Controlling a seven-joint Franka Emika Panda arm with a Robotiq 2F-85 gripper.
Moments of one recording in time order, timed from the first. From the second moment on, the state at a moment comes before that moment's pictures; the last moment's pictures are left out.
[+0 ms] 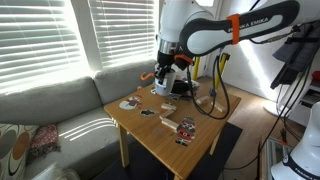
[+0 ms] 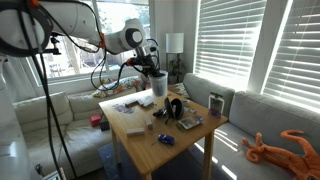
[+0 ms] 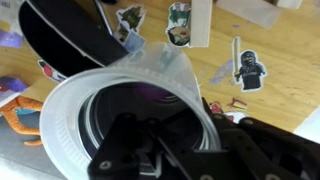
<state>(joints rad) 0.08 0.11 0.18 -1.74 -0.27 2.05 0.25</state>
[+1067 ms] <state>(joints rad) 0.21 0.42 0.13 -1.38 -0.29 1.99 0.16</state>
